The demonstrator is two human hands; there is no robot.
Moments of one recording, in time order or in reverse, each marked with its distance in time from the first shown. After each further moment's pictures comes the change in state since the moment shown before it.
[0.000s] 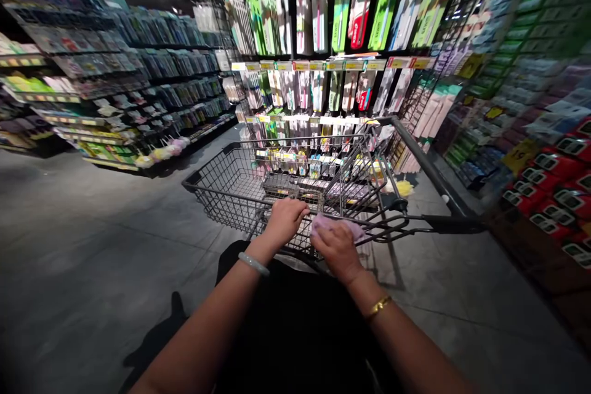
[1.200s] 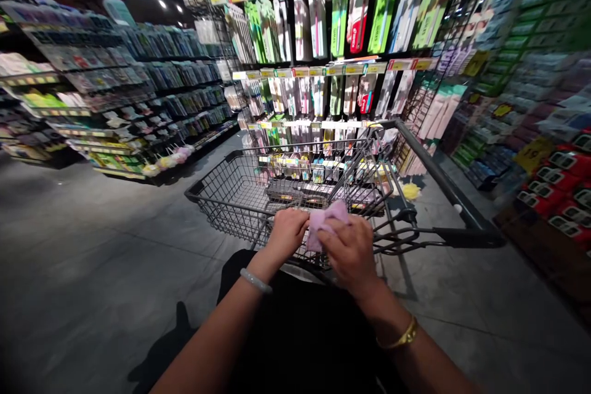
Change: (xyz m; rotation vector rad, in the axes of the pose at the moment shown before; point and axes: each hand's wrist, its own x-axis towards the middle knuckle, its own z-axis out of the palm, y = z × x) left_hand -0.003 0.002 0.002 -0.001 0.008 -0.001; right_hand 0.049 0.004 -0.040 0.106 0.112 0.177
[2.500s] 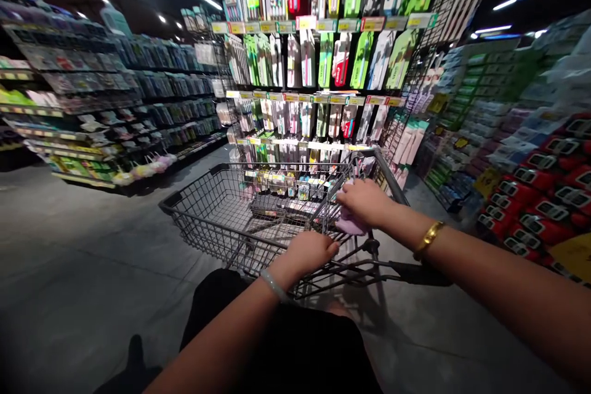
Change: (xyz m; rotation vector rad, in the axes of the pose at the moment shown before) left_hand 0.053 0.094 -0.009 -0.011 -0.418 0.040; right_hand 0.131 0.108 -0.066 -0.443 -0.944 -0.221
